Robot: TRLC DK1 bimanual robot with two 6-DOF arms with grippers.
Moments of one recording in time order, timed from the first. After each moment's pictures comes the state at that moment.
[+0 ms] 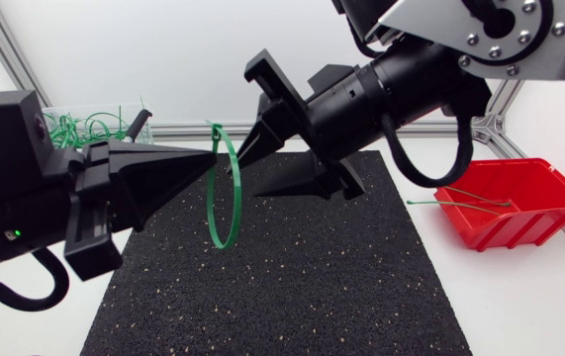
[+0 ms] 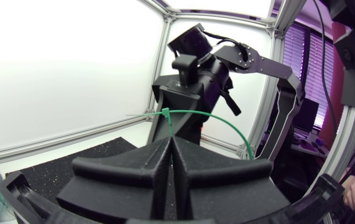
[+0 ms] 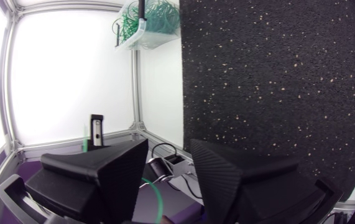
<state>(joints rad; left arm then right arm) -0.54 0.81 0.62 0.12 0.53 -0.17 0.67 1.52 1.40 -0.75 -0.64 0.96</state>
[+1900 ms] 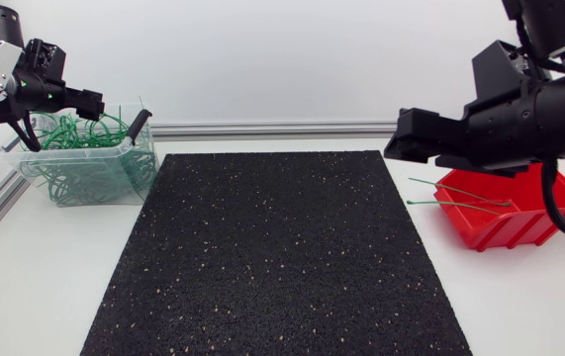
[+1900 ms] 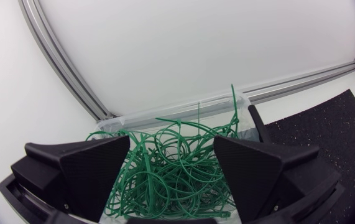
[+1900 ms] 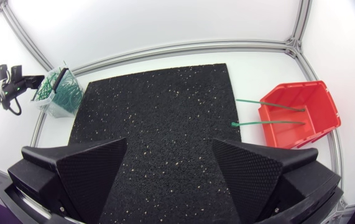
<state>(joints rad) 0.16 1.73 1.38 -0.20 -0.04 0.34 0.47 1.12 1.14 -0.85 0.12 0.46</state>
